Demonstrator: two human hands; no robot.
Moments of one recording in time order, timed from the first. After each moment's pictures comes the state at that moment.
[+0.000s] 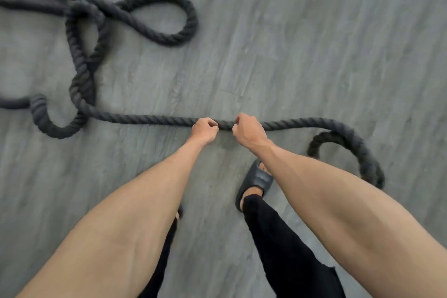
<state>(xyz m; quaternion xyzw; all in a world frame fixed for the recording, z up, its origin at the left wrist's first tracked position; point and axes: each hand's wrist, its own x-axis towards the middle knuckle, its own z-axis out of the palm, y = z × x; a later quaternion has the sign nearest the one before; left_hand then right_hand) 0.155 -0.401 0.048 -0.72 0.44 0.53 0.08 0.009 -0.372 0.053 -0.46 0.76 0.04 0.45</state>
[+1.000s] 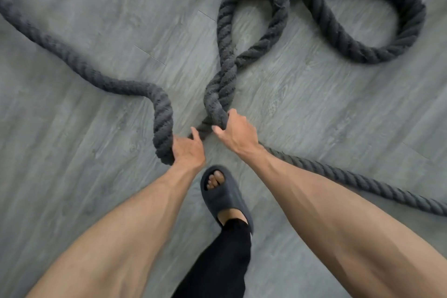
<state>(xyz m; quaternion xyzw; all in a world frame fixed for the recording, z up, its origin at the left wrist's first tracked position) 0.706 -0.532 -0.164 -0.62 0.57 0.24 0.49 0.573 -0.576 -0.153 -0.59 0.67 0.08 0.44</state>
